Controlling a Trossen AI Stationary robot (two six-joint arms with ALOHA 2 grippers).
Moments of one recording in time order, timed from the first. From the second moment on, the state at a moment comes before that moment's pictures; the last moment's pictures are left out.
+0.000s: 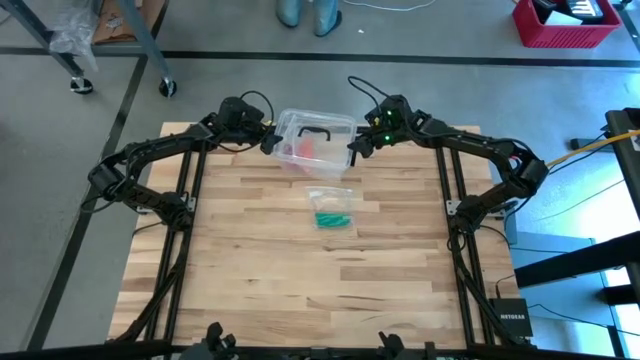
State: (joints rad) left arm 0.84 1.37 0.81 -0.05 0.30 -0.24; right arm -0.70 1.47 1.00 -0.20 -0.43 0.29
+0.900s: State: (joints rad) left arm 0.84 1.37 0.81 -0.05 0.29 -0.20; right arm -0.59 1.47 1.00 0.09 -0.36 0.22
